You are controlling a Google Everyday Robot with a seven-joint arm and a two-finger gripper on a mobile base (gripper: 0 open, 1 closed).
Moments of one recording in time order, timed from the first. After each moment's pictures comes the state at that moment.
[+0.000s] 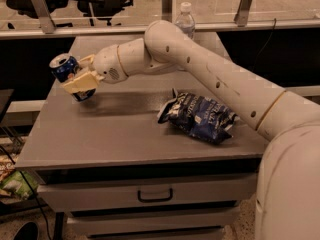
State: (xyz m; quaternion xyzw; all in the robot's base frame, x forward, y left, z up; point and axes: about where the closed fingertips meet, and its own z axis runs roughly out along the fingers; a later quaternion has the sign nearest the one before) arm 0.614 0.217 0.898 -0.59 0.54 0.42 0.43
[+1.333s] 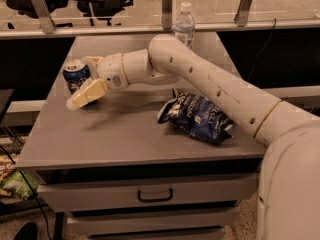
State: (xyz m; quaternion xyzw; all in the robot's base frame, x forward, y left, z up) arm 0.616 0.217 0.885 -0.57 0.53 0.45 0.45
